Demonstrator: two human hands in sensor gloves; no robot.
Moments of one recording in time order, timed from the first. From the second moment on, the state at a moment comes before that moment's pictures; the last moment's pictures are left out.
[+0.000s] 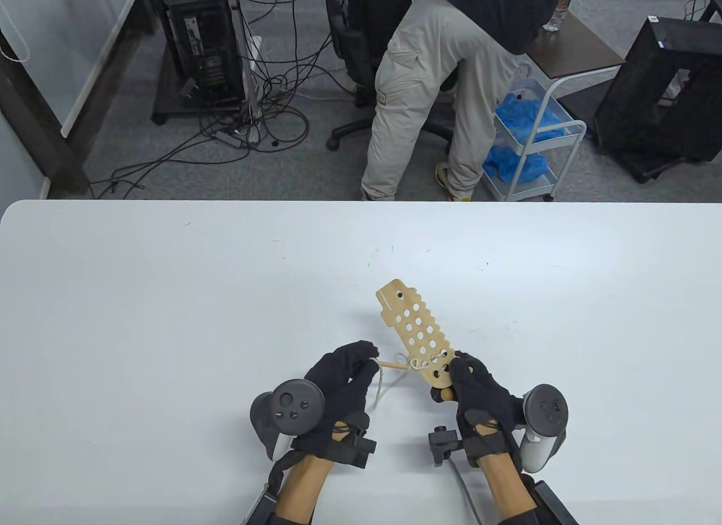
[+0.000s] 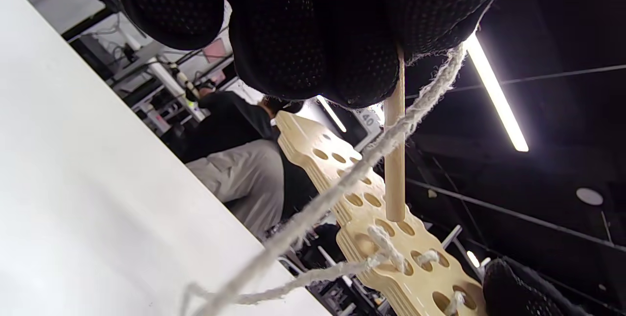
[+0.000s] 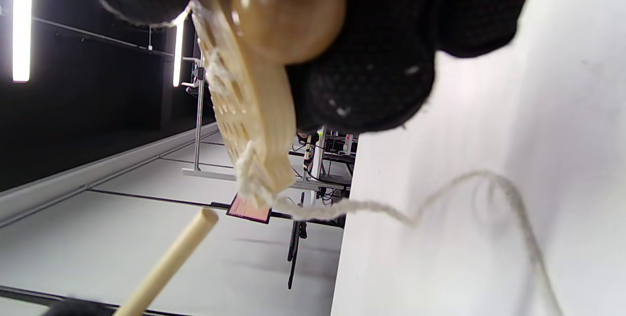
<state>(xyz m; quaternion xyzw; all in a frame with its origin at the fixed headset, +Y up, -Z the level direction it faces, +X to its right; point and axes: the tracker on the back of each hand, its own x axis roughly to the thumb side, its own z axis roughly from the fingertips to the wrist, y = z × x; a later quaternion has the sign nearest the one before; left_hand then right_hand) -0.105 -0.693 -0.242 0.15 -0.11 0.41 0.89 0.173 -0.742 -0.235 -0.07 -0.10 0.72 0.68</state>
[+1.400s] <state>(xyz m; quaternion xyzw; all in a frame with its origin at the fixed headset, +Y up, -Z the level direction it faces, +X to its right) -0.069 -0.682 -0.224 0.18 -0.19 0.24 0.94 0.160 -0.739 -0.233 -0.04 -0.08 0.70 0.71</state>
